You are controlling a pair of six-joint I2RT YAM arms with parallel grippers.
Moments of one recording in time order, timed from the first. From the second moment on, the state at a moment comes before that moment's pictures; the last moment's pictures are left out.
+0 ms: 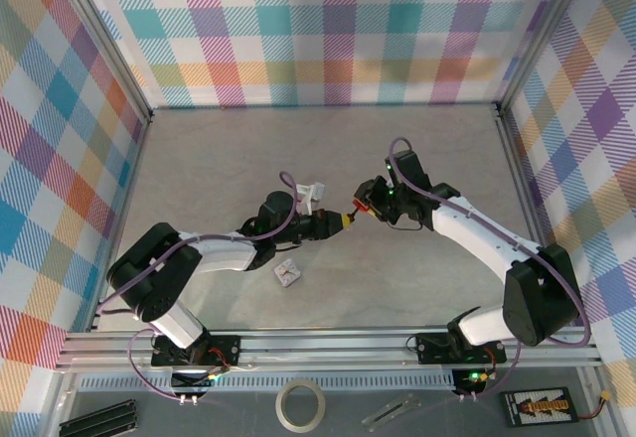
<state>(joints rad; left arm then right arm) -0.71 1.62 0.65 0.71 0.52 -0.92 0.51 1.40 0.98 -0.42 -0.25 1.10</state>
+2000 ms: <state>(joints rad) -0.62 1.63 0.79 0.56 0.70 -0.90 0.52 1.37 0.98 -0.33 -0.21 1.13</state>
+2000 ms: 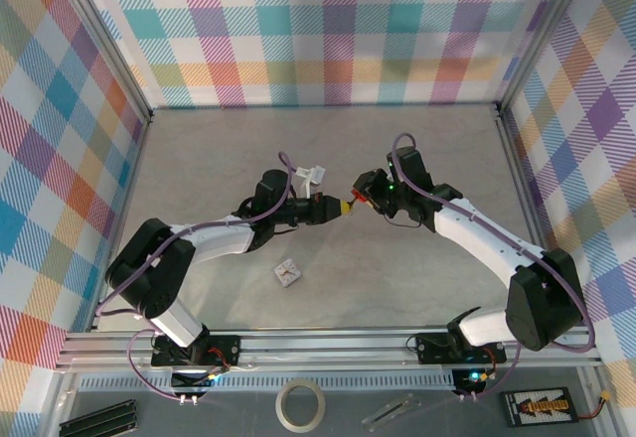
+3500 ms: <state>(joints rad) -0.64 1.72 0.77 0.76 0.73 -0.97 0.54 1.35 0.99 -0.39 -0.16 1.17</state>
